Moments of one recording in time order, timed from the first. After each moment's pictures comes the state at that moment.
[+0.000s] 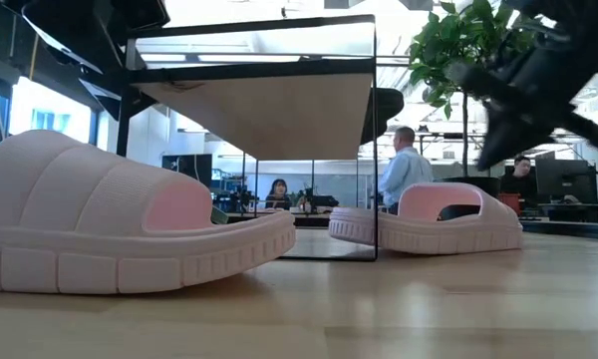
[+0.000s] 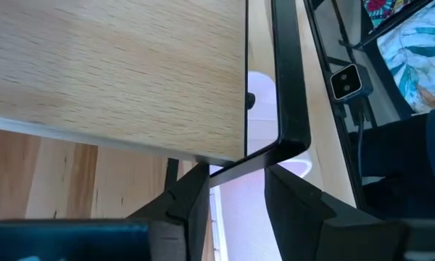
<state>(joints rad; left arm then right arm) -0.13 1.08 0.63 -0.29 0.18 -0.39 0.42 1.33 0.73 -0.82 0.72 1.87</state>
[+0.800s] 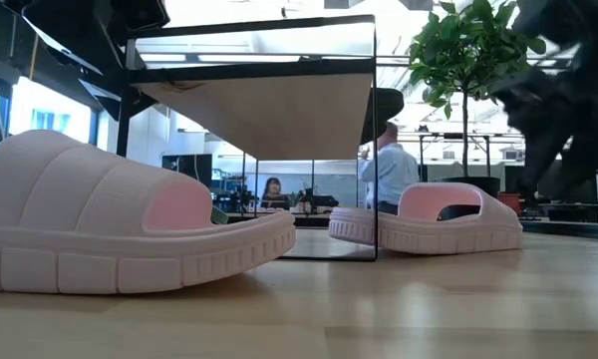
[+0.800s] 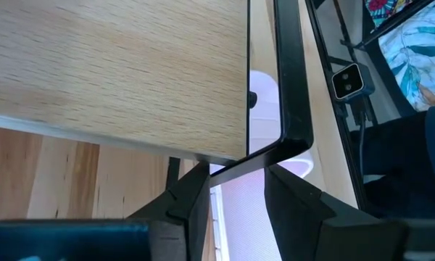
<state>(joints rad) -0.13 1.08 0.63 -0.29 0.18 -0.39 0.16 0.85 0.43 -0.62 0.09 1.51</state>
